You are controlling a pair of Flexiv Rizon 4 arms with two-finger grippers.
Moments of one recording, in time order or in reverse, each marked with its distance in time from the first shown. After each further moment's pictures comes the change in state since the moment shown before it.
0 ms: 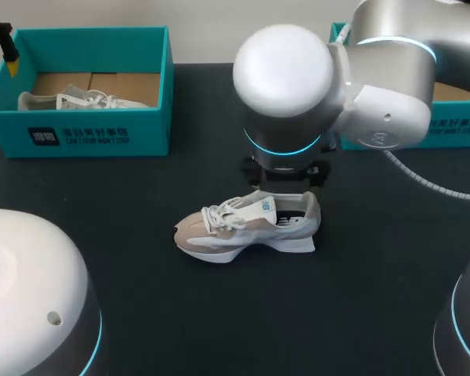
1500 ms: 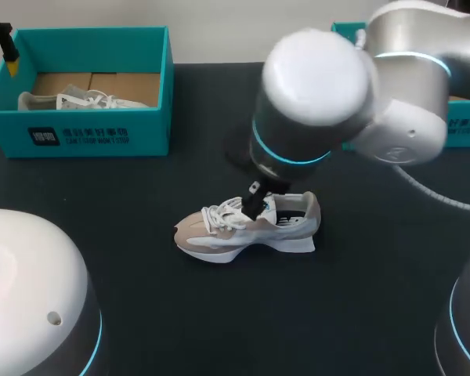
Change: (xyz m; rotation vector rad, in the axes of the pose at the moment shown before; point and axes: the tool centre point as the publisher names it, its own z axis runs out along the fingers) left arm 0.000 0.000 0.000 0.000 0.000 0.000; right arm 0.017 -0.015 -0.017 -0.074 0.169 -1.020
